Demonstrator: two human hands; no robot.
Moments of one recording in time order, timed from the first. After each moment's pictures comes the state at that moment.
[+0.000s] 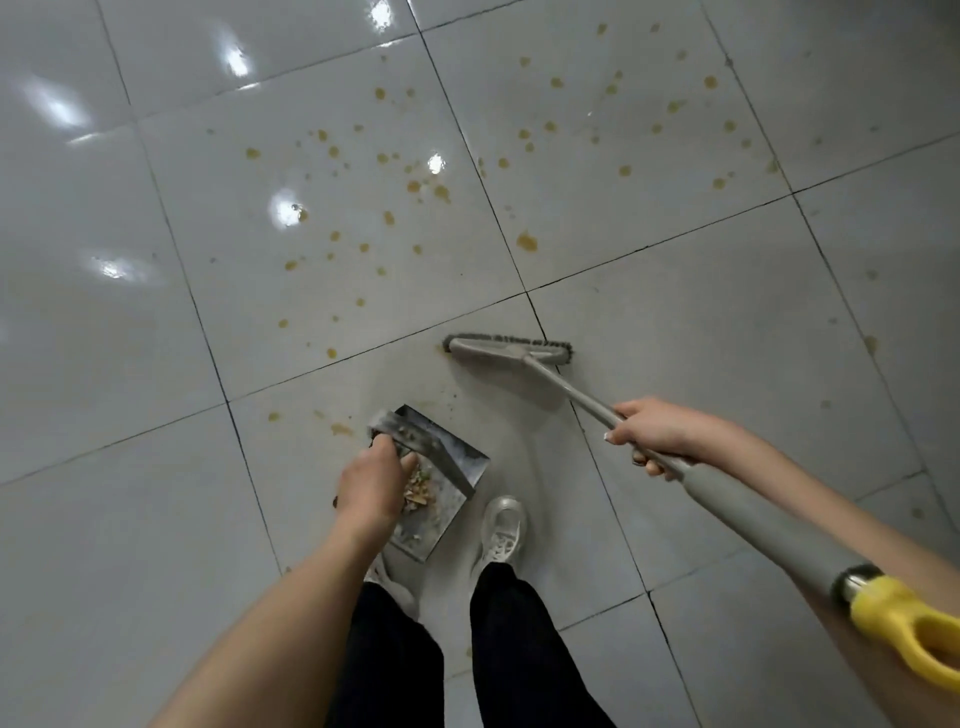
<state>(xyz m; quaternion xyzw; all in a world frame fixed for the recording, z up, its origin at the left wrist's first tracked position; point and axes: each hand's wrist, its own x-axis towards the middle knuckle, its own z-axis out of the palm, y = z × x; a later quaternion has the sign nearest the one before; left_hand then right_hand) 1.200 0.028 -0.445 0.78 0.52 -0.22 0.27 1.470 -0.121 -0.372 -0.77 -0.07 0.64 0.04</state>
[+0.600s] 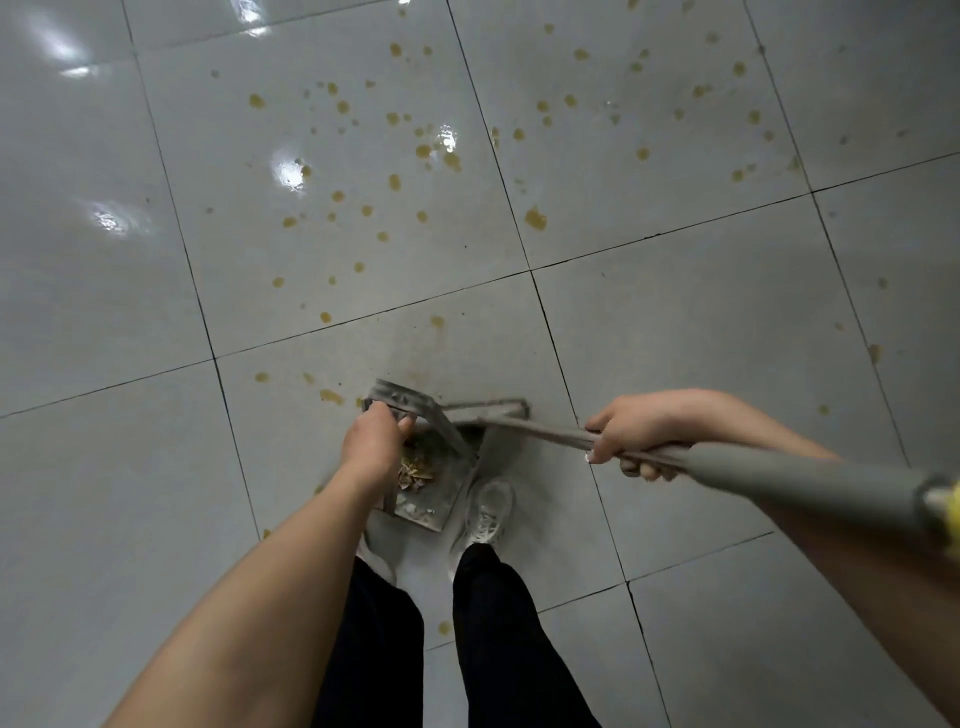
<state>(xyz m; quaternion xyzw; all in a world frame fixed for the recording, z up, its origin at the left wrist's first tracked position) 1.211 0.019 -0.482 0.69 0.58 -0.24 0.35 1.451 -0.109 -0.359 -0.67 -0.19 0.70 -0.14</state>
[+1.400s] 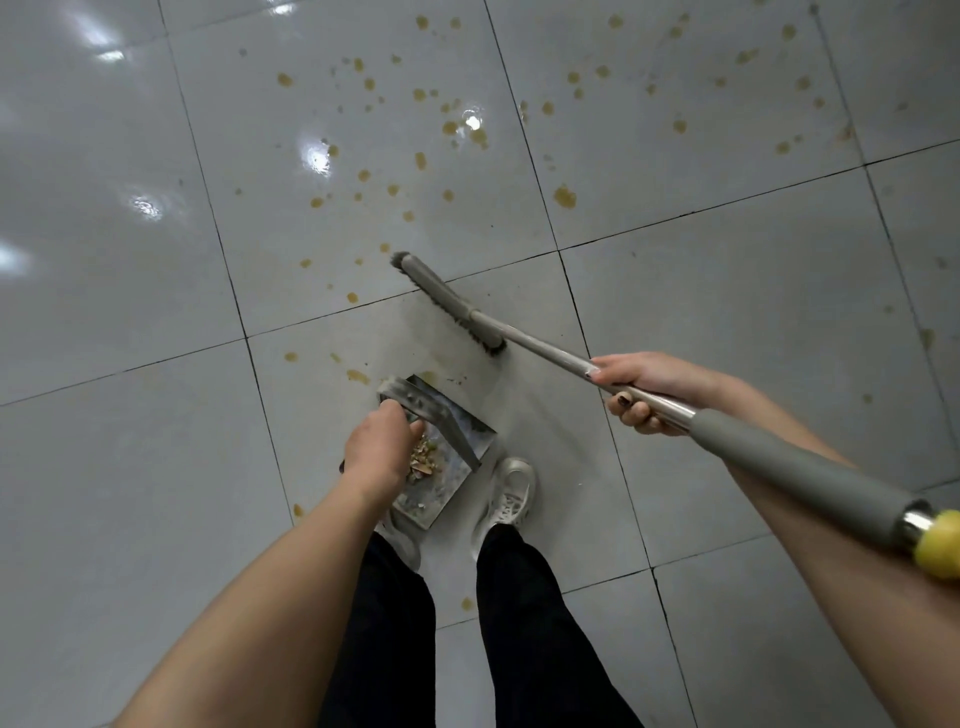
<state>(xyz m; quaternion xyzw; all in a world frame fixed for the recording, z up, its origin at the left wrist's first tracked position) 1.176 0.008 -0.470 0.75 0.55 -0.25 0.27 1.446 -0.105 -0.391 -0.64 0.04 0.75 0.19</state>
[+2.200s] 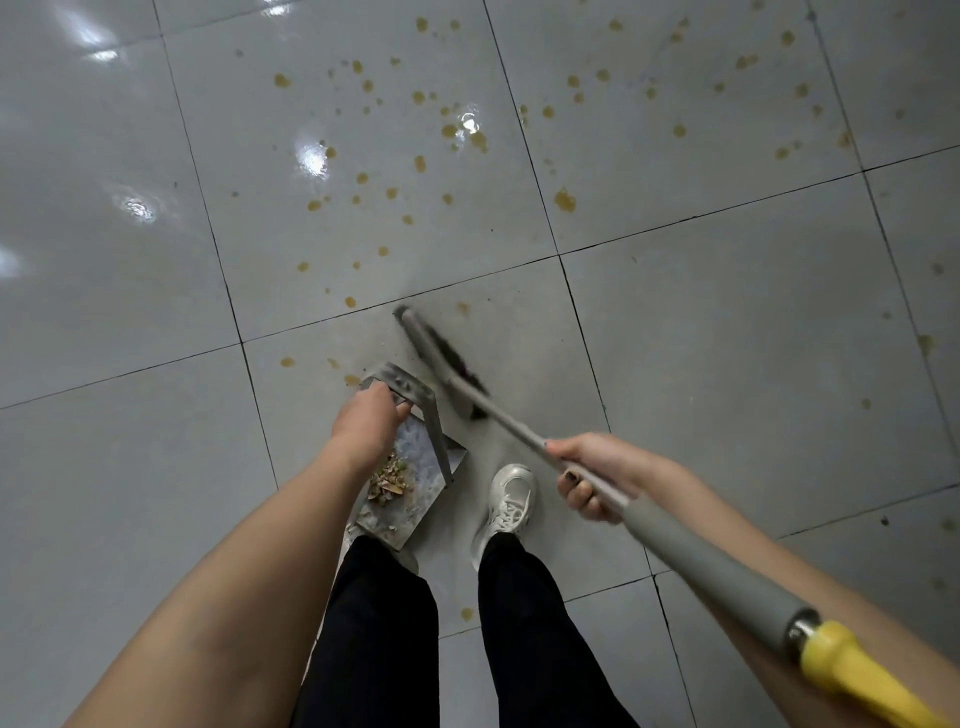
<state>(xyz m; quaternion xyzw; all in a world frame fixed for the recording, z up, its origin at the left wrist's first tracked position) 1.178 0.055 -0.492 0.76 0.51 -0.27 0.30 1.374 -0.120 -0.422 -0.55 0.19 0.80 0.11</state>
